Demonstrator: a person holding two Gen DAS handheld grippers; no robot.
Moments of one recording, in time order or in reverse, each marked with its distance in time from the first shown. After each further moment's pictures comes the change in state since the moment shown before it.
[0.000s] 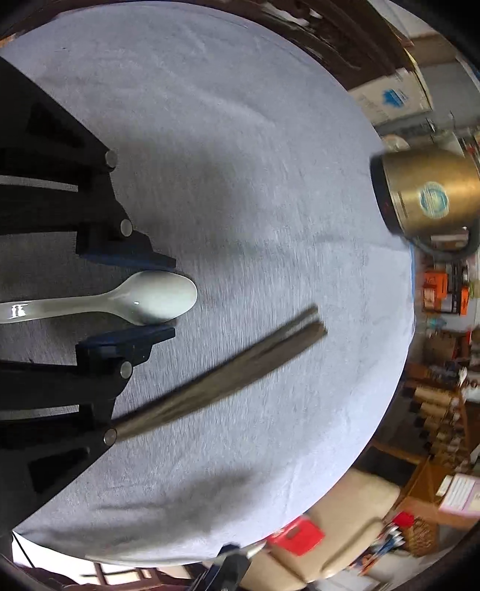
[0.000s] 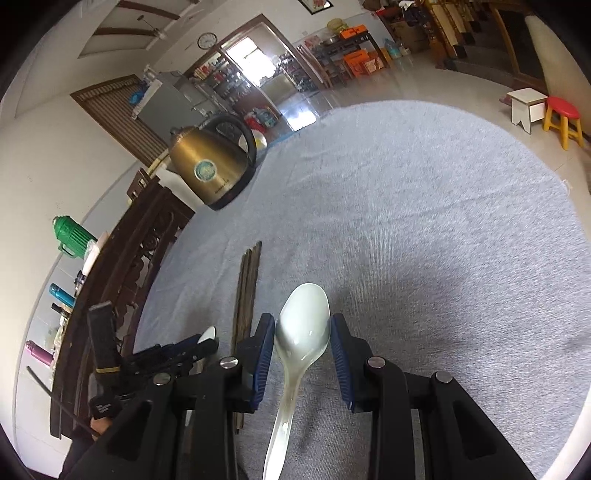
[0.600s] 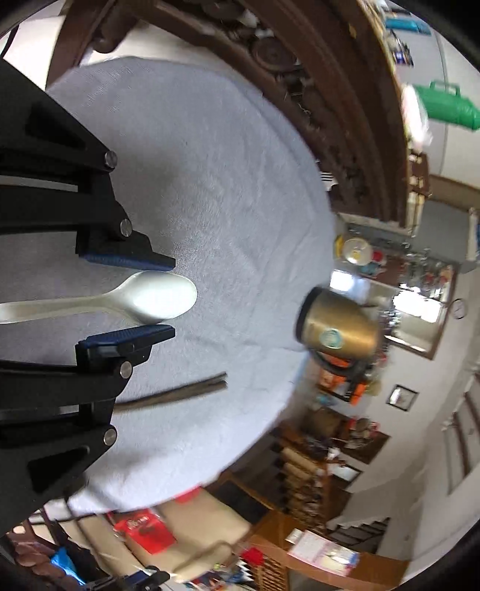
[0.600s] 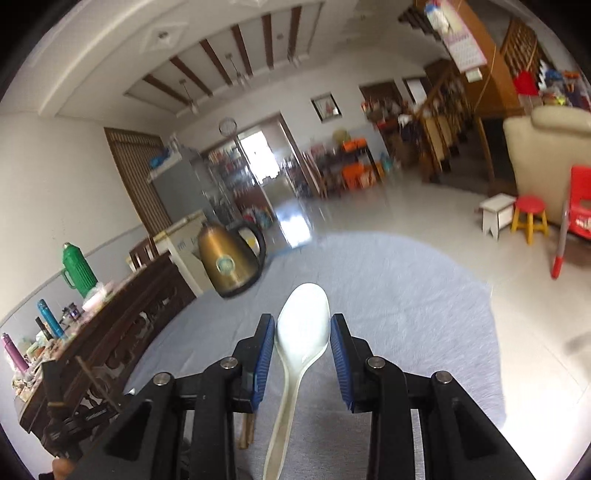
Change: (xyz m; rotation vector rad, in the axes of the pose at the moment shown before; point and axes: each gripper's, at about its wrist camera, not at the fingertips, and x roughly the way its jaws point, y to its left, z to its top) left arm -0.158 0.054 -0.108 -0.428 -0.396 0.039; right arm -0.149 0.051 -0.050 -0.145 -0.471 -0.100
